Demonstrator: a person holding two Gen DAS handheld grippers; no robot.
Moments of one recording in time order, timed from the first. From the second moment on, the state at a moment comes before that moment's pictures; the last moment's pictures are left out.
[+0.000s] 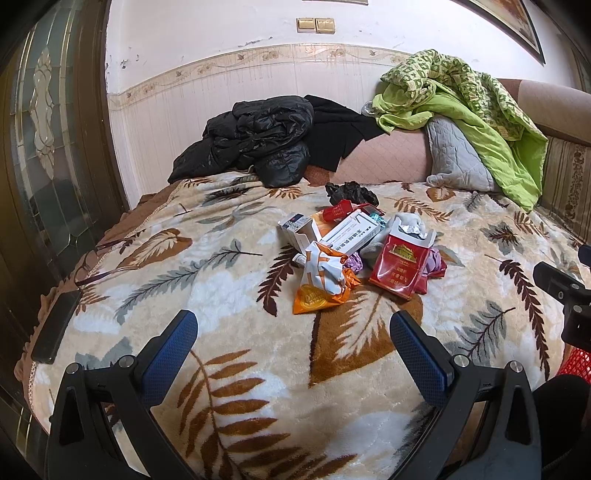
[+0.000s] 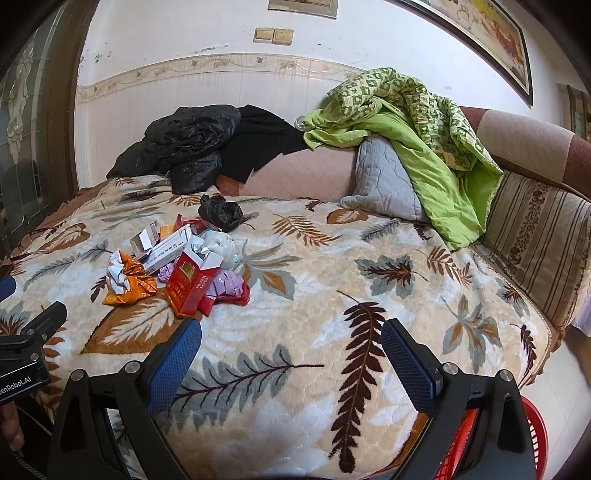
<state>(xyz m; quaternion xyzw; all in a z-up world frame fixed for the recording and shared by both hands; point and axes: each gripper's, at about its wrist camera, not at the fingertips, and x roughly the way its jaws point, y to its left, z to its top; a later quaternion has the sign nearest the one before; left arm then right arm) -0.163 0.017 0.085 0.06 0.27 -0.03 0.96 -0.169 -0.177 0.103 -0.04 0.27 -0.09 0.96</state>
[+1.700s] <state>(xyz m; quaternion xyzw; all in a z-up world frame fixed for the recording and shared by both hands) -0.014 0.024 0.035 -0.03 0.40 -0.05 0.91 -0.040 -0.157 0.049 0.12 0.39 0.08 0.91</state>
